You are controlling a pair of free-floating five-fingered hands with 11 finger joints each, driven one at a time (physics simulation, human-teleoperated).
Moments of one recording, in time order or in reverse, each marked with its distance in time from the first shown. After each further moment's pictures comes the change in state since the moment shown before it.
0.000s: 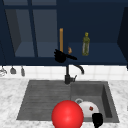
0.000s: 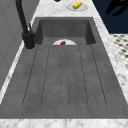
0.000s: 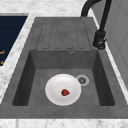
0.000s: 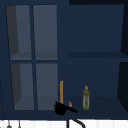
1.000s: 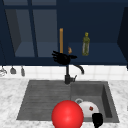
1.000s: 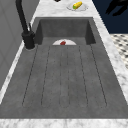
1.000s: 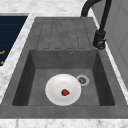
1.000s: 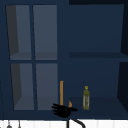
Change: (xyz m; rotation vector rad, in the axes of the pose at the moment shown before) left hand -0.001 -0.044 0.014 0.165 -0.007 -0.342; right hand 0.000 0.000 0.000 0.000 0.000 0.000
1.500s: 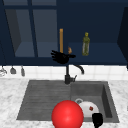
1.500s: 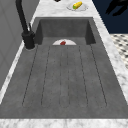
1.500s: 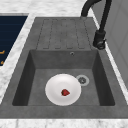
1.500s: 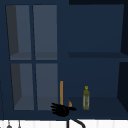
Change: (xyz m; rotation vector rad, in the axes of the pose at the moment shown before) left hand -0.014 0.001 -0.004 0.001 0.008 0.011; right hand 0.000 0.000 0.000 0.000 0.000 0.000
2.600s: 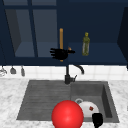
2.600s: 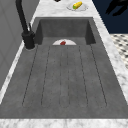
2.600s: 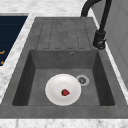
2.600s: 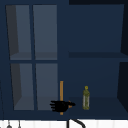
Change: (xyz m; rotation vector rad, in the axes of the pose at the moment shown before) left hand -0.004 0.008 -0.036 0.012 0.127 0.008; right hand 0.000 0.000 0.000 0.000 0.000 0.000
